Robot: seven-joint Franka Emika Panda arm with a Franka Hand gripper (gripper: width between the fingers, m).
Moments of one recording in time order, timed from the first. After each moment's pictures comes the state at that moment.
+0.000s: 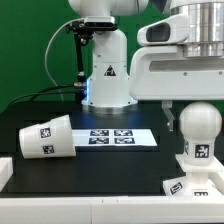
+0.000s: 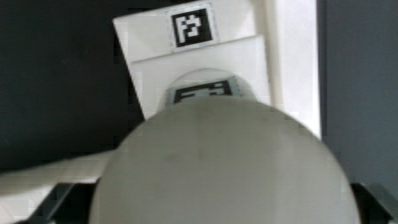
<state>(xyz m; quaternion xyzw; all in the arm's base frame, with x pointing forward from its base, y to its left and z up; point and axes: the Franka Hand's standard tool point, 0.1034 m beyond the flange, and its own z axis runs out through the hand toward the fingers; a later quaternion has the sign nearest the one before) 0.627 0.093 0.112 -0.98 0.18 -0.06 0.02</state>
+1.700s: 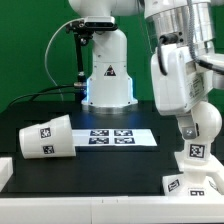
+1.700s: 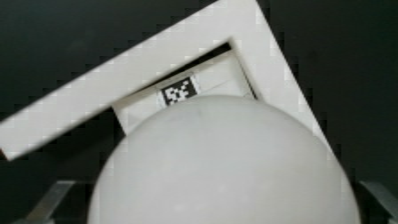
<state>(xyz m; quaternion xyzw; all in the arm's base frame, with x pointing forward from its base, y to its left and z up) 0.626 0.090 0.113 -0.48 0.87 0.05 0.11</state>
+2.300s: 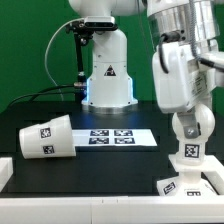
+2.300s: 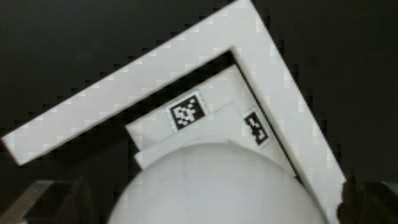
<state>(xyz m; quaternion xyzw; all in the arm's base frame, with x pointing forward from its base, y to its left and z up) 0.626 0.094 0.123 -0.51 0.85 0.06 0.11</state>
